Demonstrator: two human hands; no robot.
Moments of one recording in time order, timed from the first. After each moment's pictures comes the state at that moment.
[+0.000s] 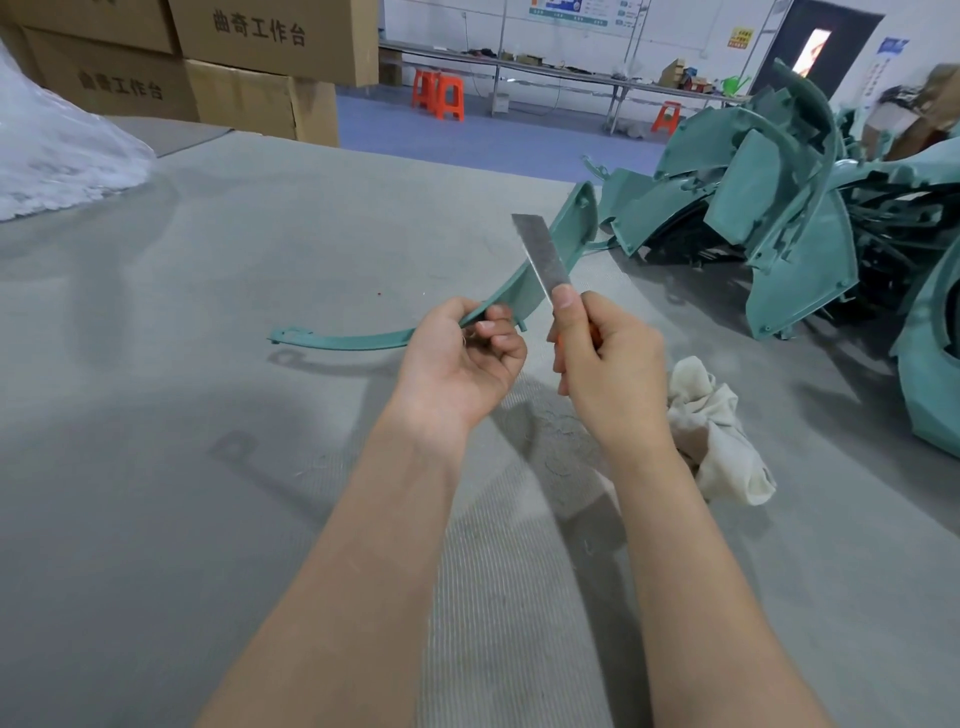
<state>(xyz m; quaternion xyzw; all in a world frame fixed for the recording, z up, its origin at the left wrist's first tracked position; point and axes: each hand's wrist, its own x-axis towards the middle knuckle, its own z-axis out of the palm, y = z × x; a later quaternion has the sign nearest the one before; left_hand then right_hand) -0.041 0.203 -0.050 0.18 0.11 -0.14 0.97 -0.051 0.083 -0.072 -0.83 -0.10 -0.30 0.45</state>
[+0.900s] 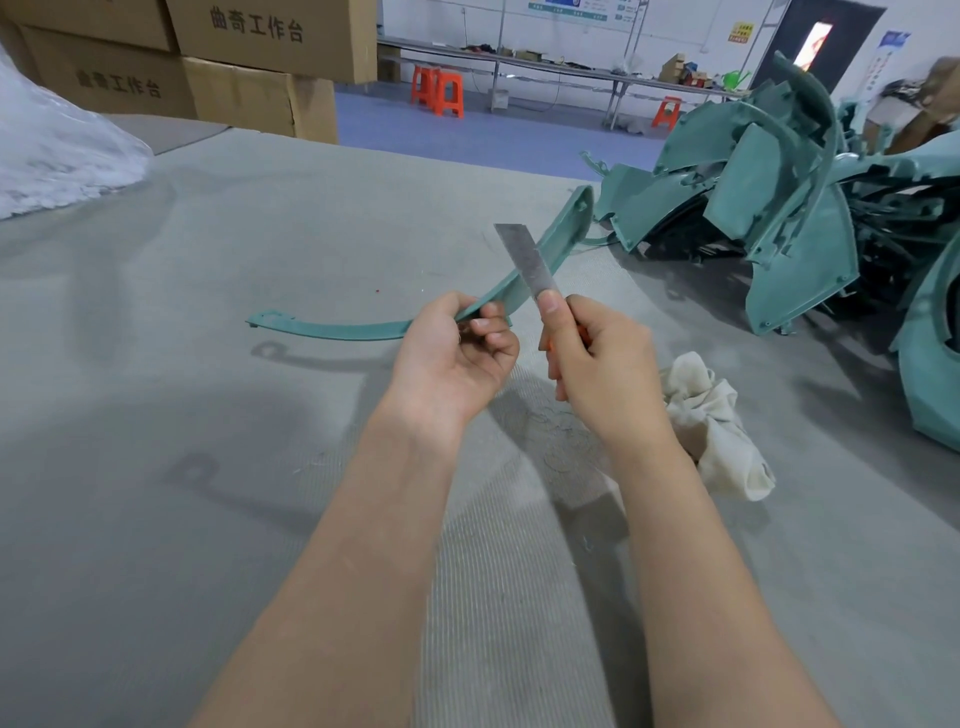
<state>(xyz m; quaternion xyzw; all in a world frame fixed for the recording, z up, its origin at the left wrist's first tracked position) -0.041 0.206 -0.049 0.21 0.13 -0.11 0.96 -0.050 0.081 -0.071 -0.85 -0.10 -0.25 0.45</state>
